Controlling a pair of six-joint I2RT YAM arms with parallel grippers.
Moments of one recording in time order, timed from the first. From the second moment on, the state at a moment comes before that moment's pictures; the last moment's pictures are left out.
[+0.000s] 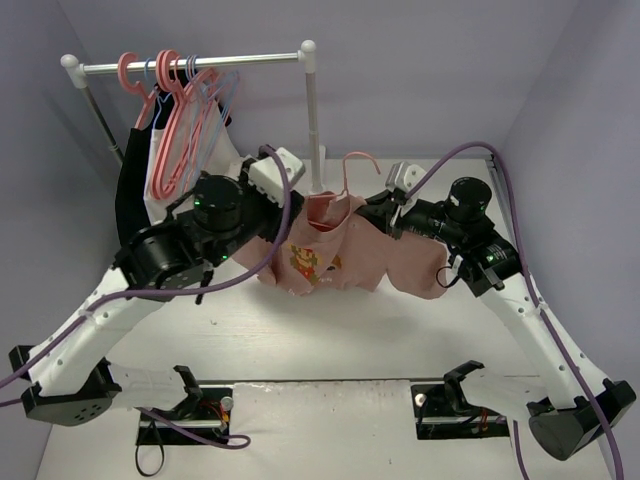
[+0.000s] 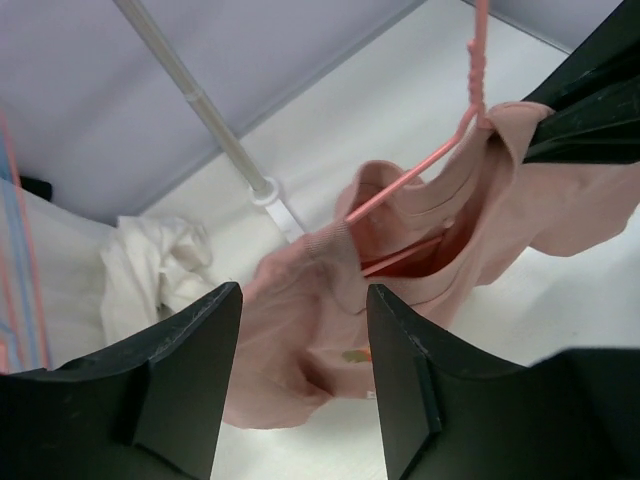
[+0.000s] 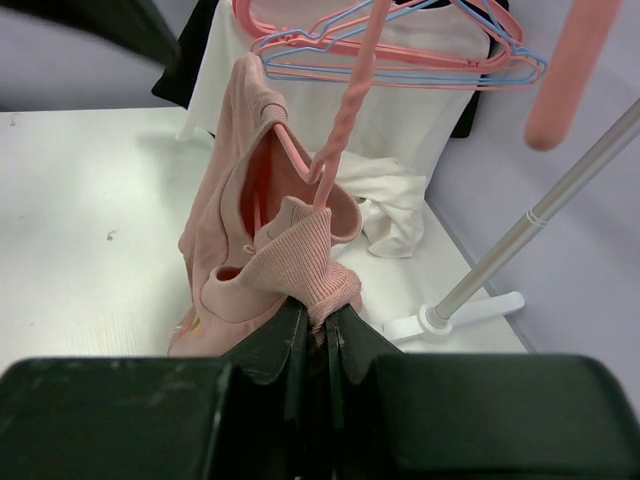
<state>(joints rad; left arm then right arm) -0.95 1.22 1.73 -0.77 -0.33 0.10 0.45 1.06 1.15 -0.14 -0.69 -0.31</state>
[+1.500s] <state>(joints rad) -0.58 1.38 1.72 -1.10 0.53 0.53 0.44 1.11 1.15 -0.14 -0.84 -0.32</state>
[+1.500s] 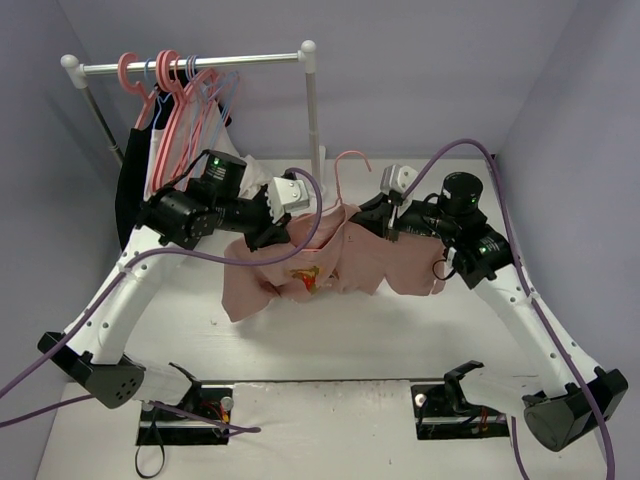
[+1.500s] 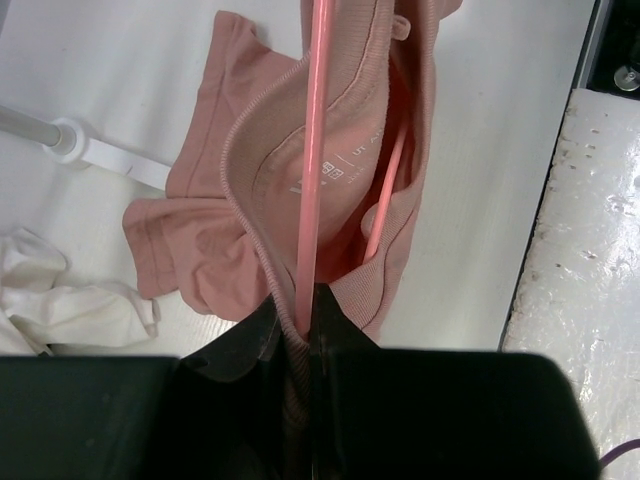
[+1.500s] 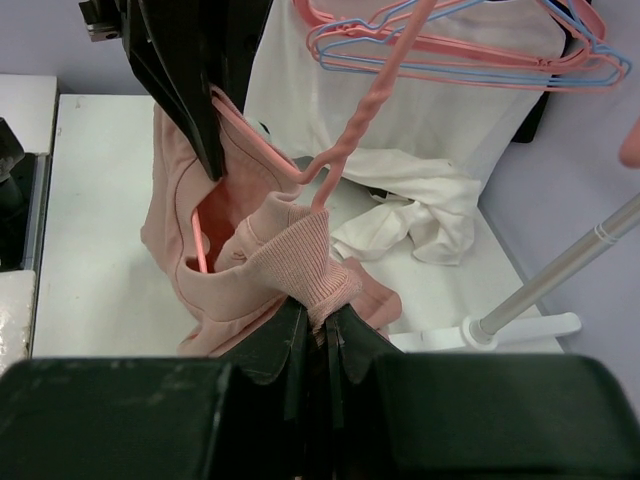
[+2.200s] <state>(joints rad) -0.61 1.46 1.82 -1.10 0.53 0.48 0.43 1.15 1.15 -0.14 -0.84 -0.32</state>
